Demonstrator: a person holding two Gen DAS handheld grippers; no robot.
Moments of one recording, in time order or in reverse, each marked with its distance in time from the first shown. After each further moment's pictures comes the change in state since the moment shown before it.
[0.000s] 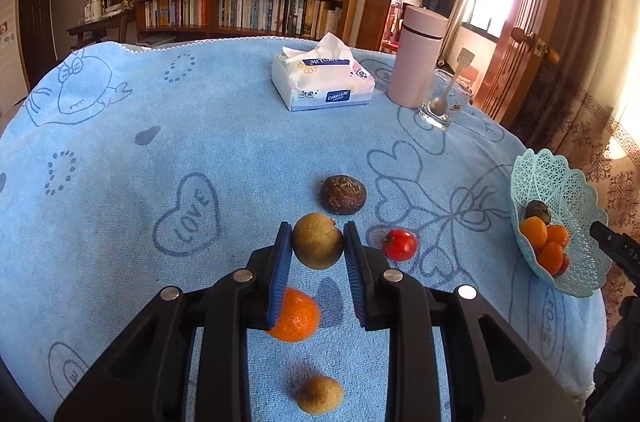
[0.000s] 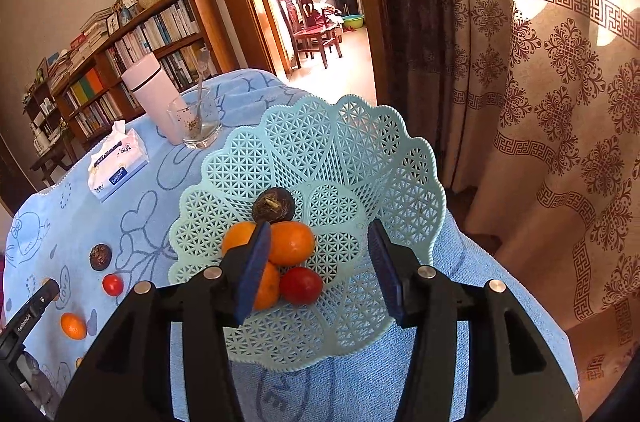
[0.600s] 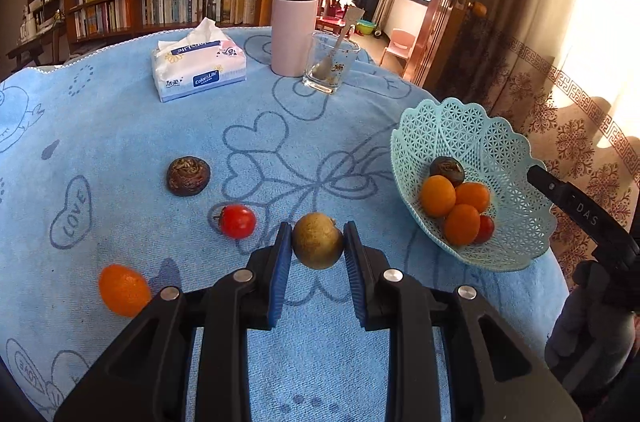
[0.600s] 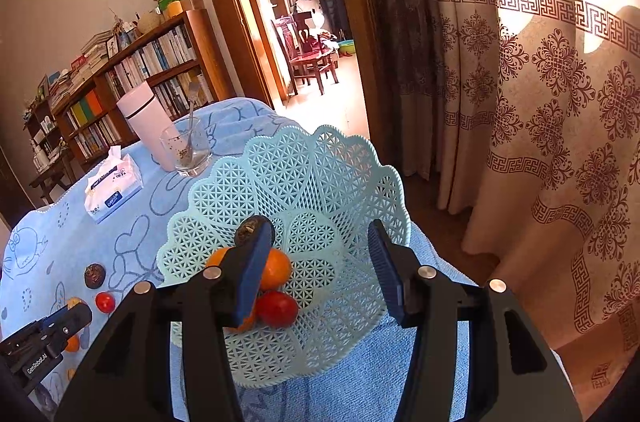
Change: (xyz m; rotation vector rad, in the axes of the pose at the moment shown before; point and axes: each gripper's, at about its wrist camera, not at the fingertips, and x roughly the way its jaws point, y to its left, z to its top) left arm 0.009 -0.102 -0.010 0.138 0.079 -0.187; right arm -0.005 -0.016 0.001 0.013 -0.105 -0.005
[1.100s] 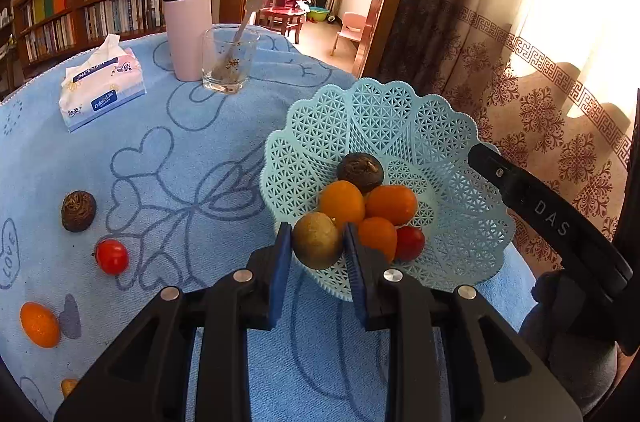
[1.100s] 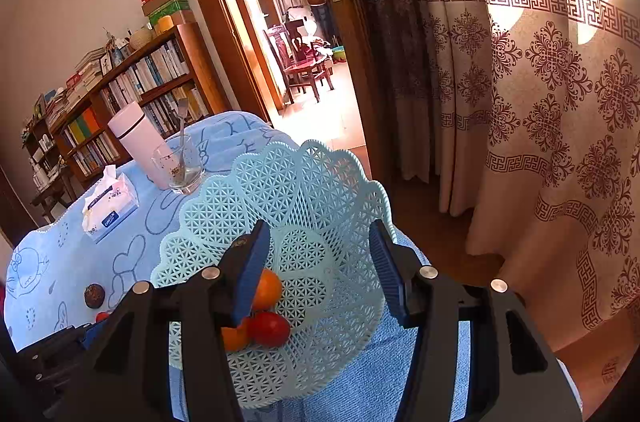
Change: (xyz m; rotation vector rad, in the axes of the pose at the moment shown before) left arm 0.039 -0.080 0.015 0.113 0.036 -0.126; right arm 0.006 -0.013 0.008 0.055 -0.027 -0.002
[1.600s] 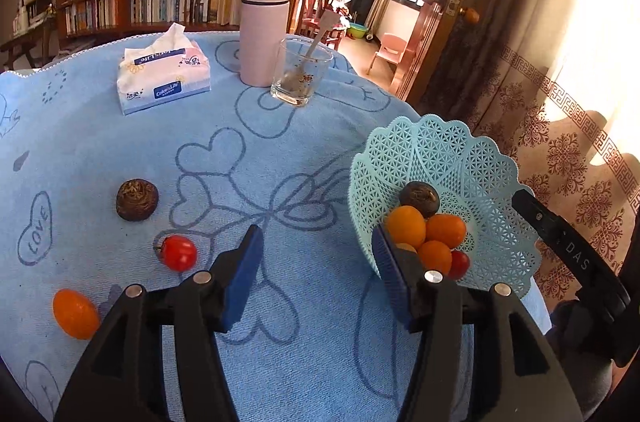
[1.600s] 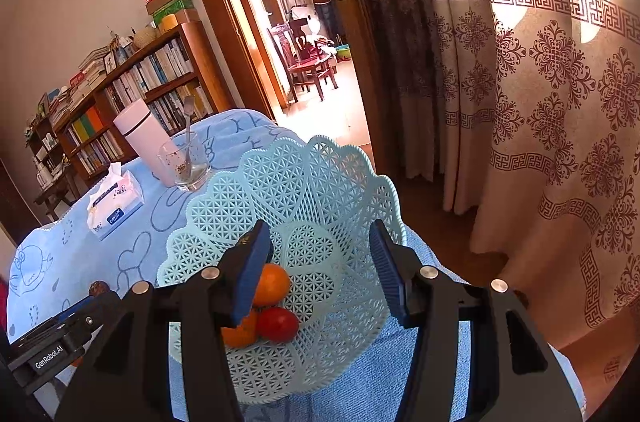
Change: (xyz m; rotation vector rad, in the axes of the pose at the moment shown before) left arm -0.027 0.059 -0.001 -0.157 -0.055 0.097; right arm -0.003 0.006 -0.005 -0.007 0.007 0.020
